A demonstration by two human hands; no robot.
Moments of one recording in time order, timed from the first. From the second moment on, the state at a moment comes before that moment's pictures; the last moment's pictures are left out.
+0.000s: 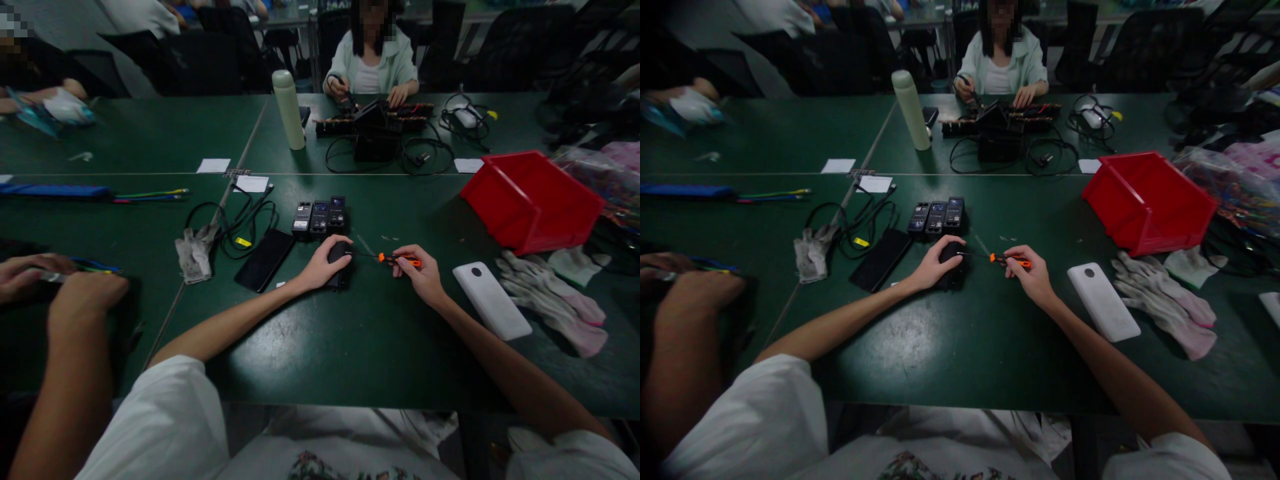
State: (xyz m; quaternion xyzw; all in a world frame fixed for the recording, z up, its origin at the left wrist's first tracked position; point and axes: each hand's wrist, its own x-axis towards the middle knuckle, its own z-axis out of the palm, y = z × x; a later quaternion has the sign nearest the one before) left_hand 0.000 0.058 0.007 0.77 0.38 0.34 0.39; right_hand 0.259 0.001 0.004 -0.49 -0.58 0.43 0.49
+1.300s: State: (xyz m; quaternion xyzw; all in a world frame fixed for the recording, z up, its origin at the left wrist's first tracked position) left_hand 0.002 0.056 0.010 0.78 0.38 0.32 0.38; right_hand 0.260 0.001 0.007 -0.53 -0.60 0.40 0.44
